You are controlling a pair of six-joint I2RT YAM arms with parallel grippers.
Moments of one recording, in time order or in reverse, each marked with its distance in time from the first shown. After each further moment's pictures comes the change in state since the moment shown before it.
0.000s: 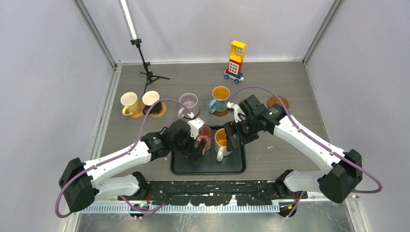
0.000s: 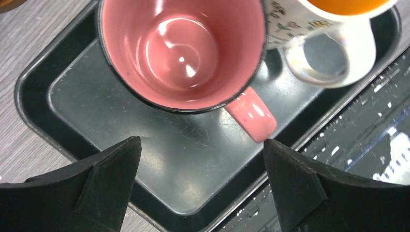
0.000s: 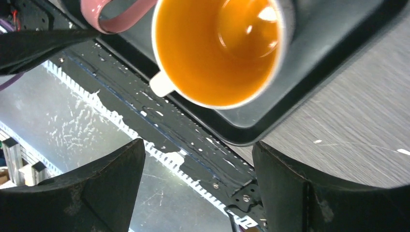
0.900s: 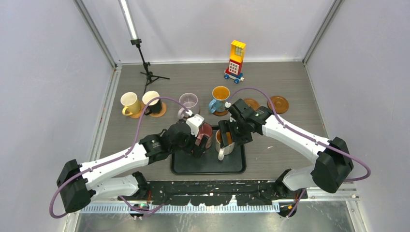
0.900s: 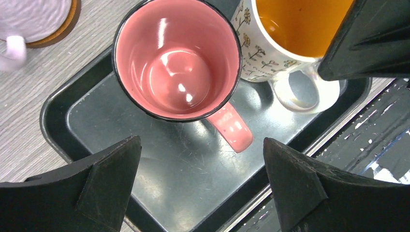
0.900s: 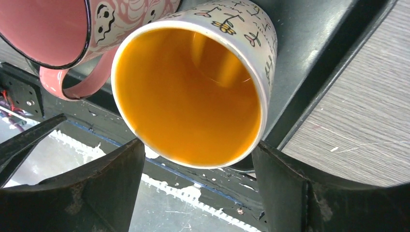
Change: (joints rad) left arm -0.063 -0.029 -0.001 0.098 -0.148 -0.089; right arm 0.092 0.115 -0.058 0.160 0.175 0.311
